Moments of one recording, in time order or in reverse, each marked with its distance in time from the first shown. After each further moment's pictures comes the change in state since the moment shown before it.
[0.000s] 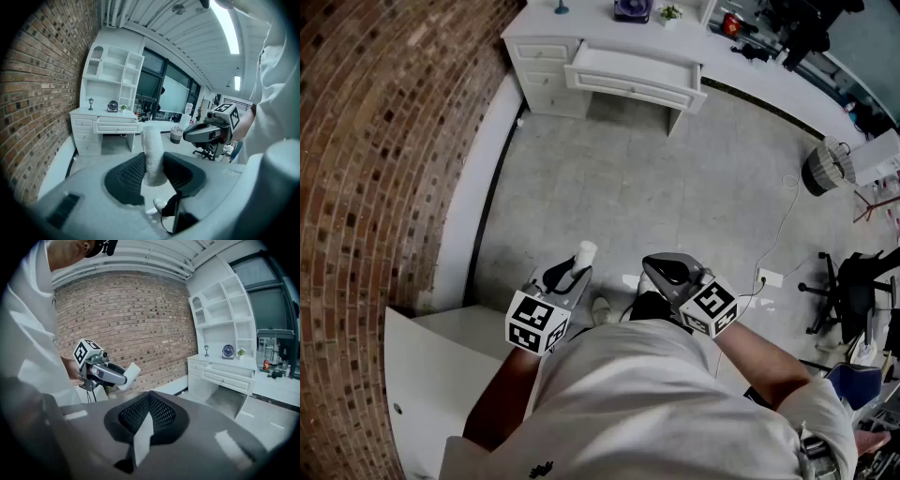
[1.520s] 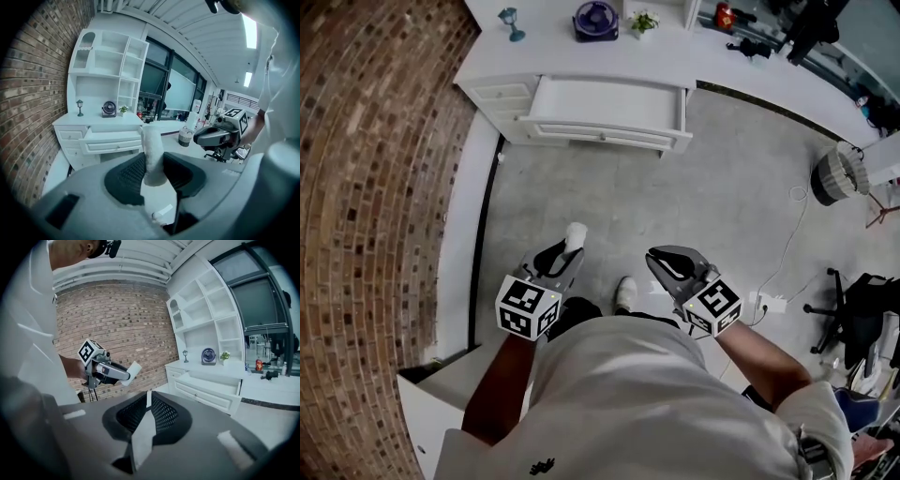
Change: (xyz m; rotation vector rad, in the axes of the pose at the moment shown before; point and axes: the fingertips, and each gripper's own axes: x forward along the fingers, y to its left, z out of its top) left arm 0.269 0.131 0.188 0.026 0.056 0.024; right arm 0.028 -0.327 0.067 0.072 -0.081 -0.063
